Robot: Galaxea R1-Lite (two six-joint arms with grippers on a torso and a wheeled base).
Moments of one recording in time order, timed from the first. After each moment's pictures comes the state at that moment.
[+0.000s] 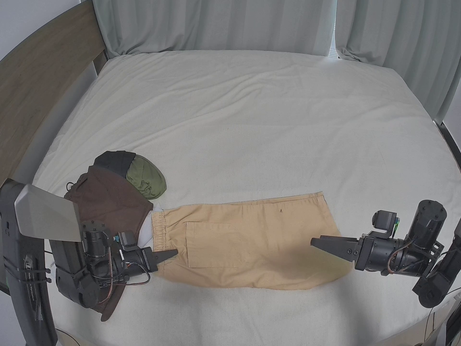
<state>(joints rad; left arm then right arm) -0.18 2.33 -0.35 -1.55 -0.63 -0.53 0.38 1.85 -0.15 -1.54 0.61 0.62</state>
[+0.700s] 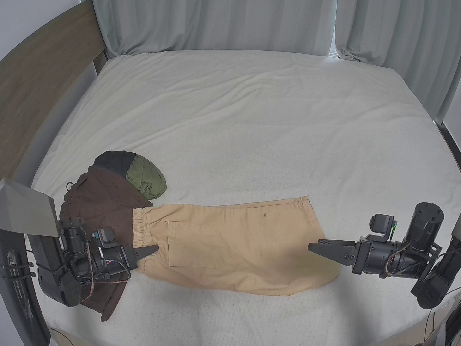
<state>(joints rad) -0.06 2.23 -0.25 -1.55 -0.68 -0.47 0.39 1.86 -0.14 -1.54 0.61 0.60</state>
